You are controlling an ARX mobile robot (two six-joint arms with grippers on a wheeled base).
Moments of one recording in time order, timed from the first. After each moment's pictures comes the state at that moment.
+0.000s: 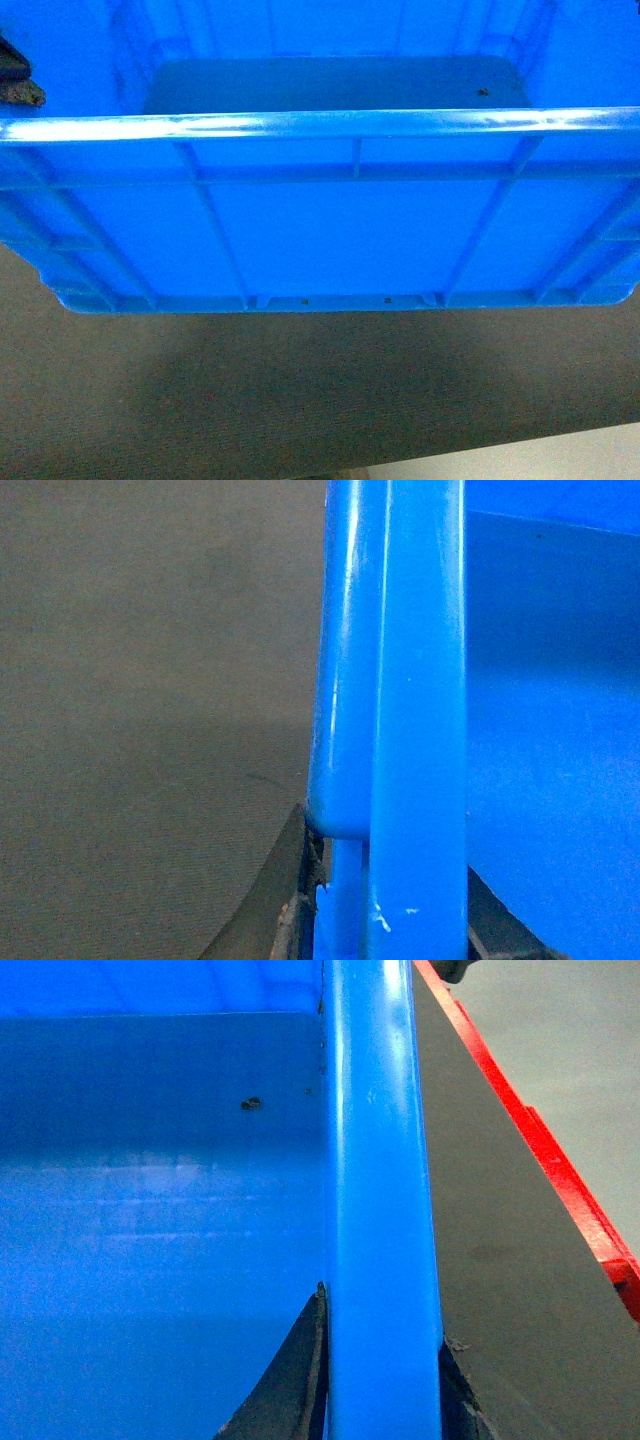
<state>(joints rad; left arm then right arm) -0.15 1.32 0.90 -0.01 -0.04 -0.18 0.18 1.42 0.95 0.08 0.14 0.09</state>
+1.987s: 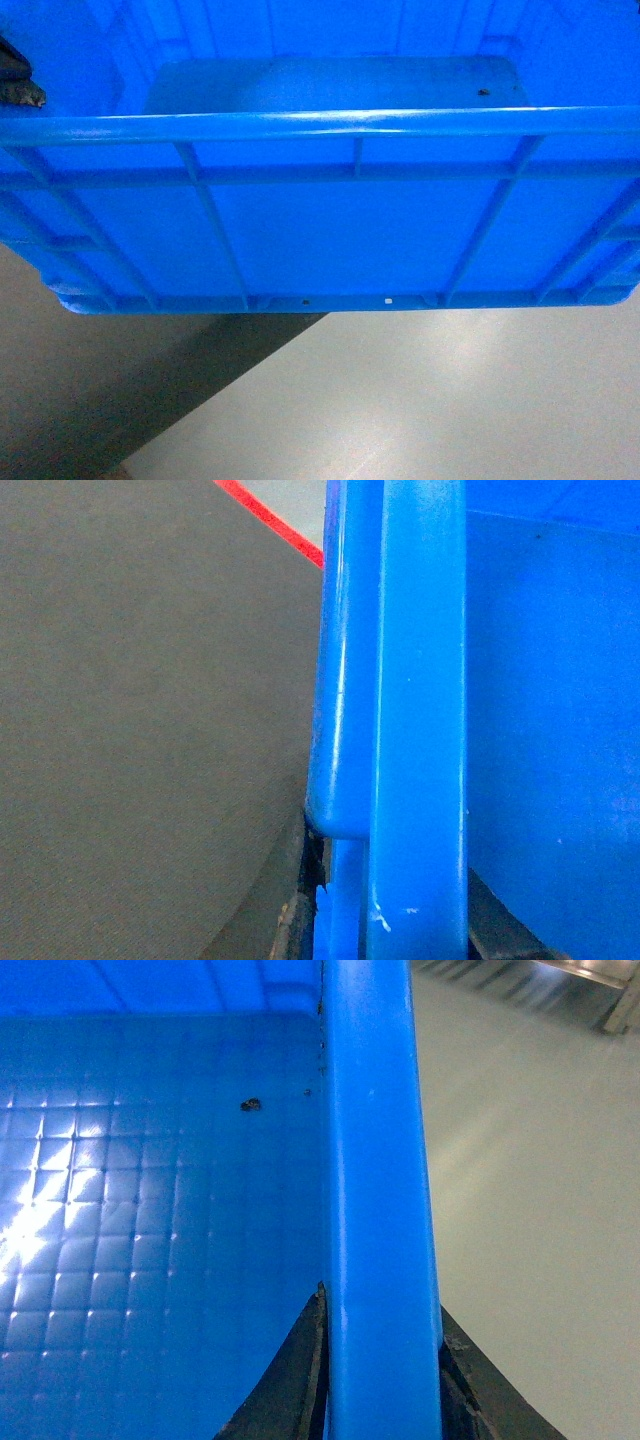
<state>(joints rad) -0.15 1.32 0.90 -0.01 -0.04 -0.18 0.18 1.42 0.95 0.08 0.15 0.09</state>
